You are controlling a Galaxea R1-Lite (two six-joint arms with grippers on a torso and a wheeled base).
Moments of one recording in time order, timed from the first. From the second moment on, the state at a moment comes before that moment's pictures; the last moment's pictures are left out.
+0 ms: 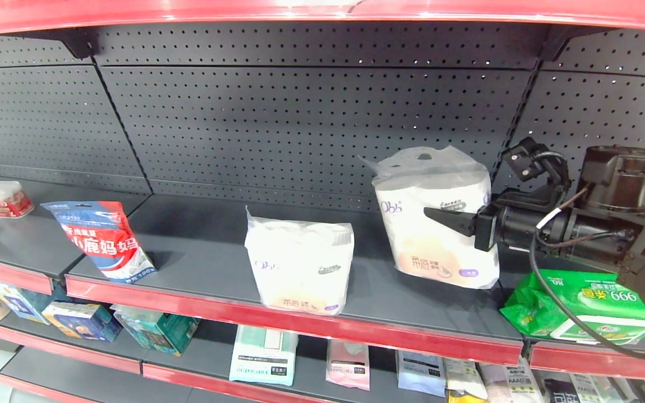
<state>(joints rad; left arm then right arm) 0.01 0.00 0.00 -0.01 0.04 0.00 0.26 1.69 -0.73 -0.76 0.46 -0.10</state>
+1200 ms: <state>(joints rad) 0.01 0.00 0.00 -0.01 0.04 0.00 0.31 2.10 -1.15 -0.90 0.68 -0.08</state>
